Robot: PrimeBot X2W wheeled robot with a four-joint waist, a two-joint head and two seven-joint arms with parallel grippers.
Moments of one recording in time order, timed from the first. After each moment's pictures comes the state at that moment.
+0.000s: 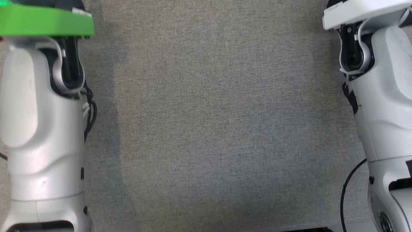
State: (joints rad) left arm -0.94 0.08 -0.03 0.37 -0.41 -0.11 -0.26; right arm -1.01 -0.13 0.06 0.61 0.43 0.13 -0.26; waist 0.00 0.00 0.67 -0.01
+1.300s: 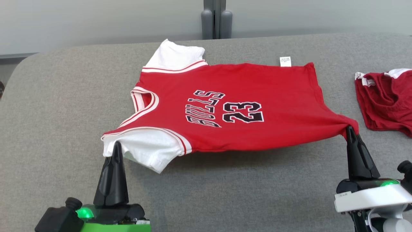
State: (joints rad) left arm 0.14 0.07 -0.21 -0.32 -0.43 0.04 -0.21; right arm 0.07 -0.08 -0.04 -0.15 0.45 0.13 -0.14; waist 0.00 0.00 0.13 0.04
